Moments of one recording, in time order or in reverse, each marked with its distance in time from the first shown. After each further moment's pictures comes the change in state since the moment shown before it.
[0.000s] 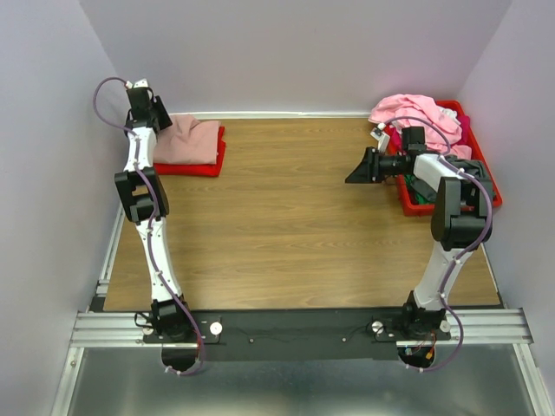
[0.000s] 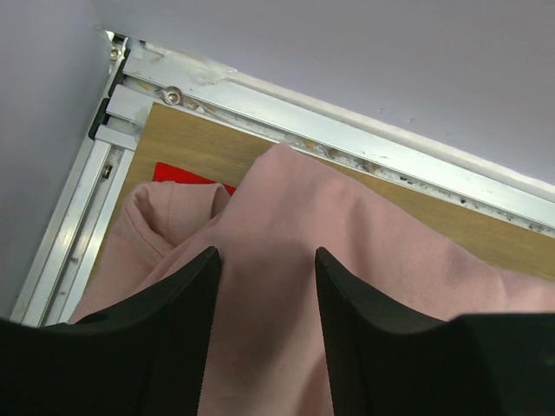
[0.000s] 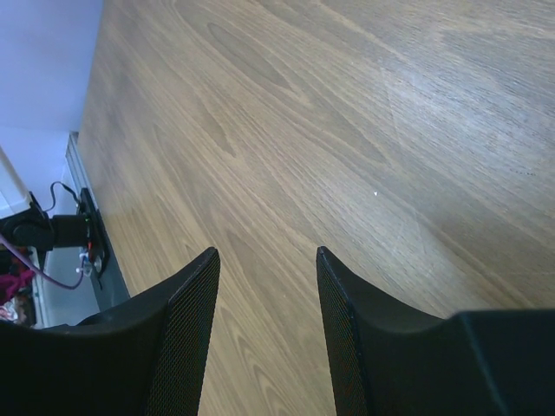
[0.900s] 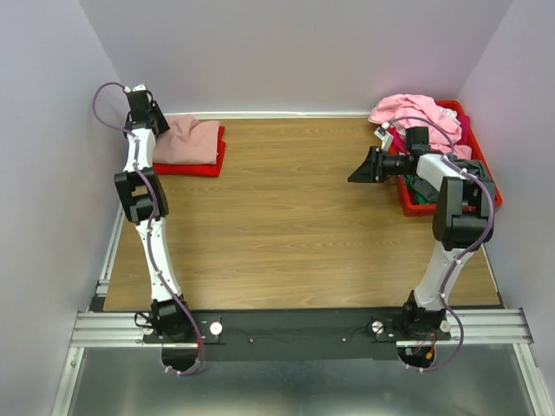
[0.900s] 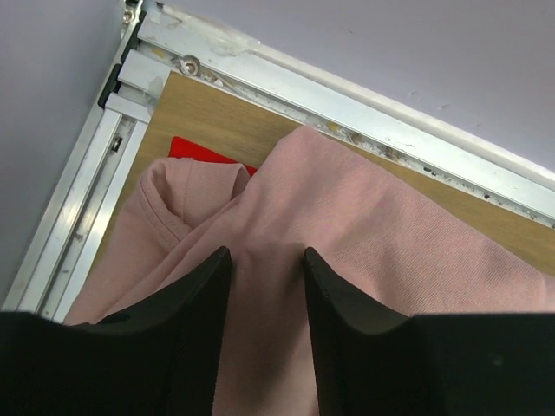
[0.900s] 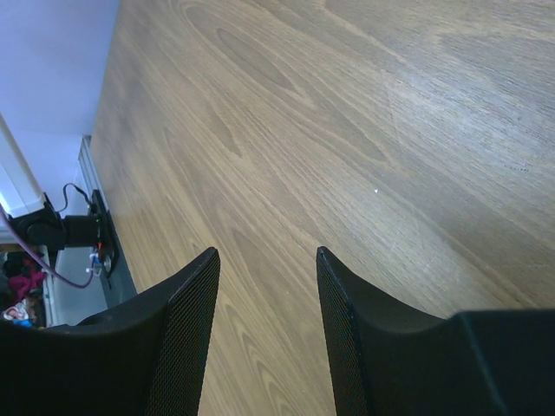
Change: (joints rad) left arm 0.010 0.015 0.007 -0.042 -0.017 -0.035; right arm -0.026 0.000 0.000 -0.002 -0.034 0.000
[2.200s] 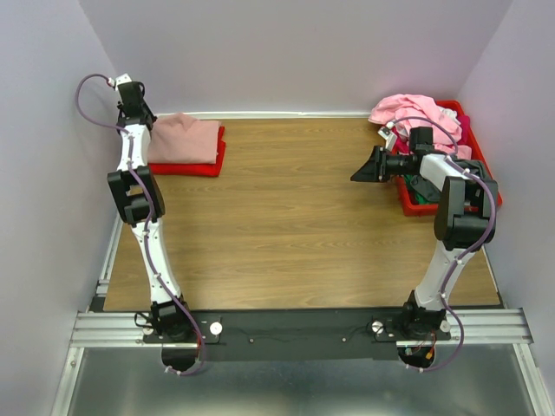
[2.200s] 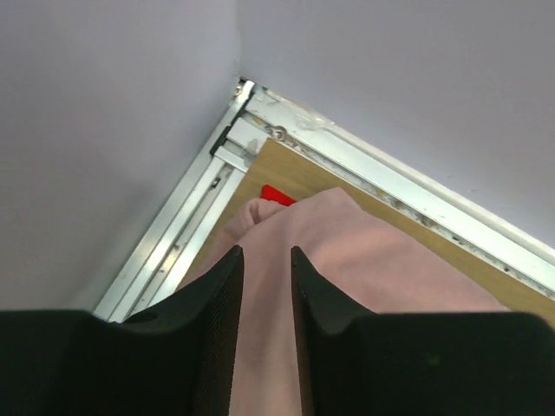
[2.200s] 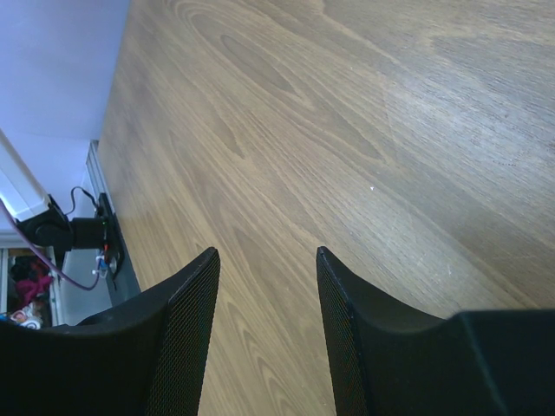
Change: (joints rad) left arm 0.008 -0.120 -0.096 0.076 -0.195 -0.021; right arm -0.027 0.000 0.000 0.000 -0.026 0.000
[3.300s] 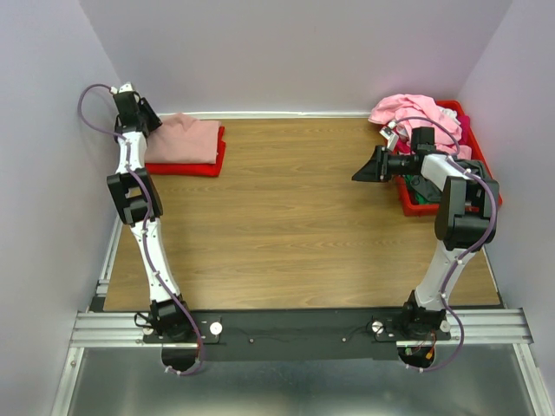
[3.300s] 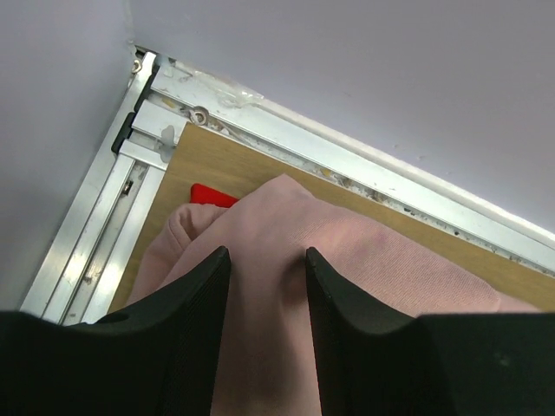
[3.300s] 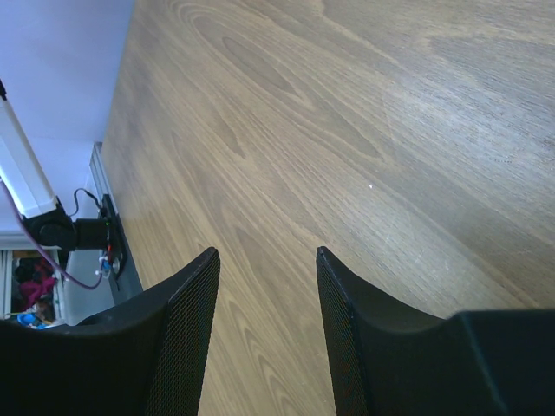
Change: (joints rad) left arm 0.050 0.122 0.065 0.065 0.306 -0.053; right arm -0.010 0.000 0.000 -0.003 -0.011 0.000
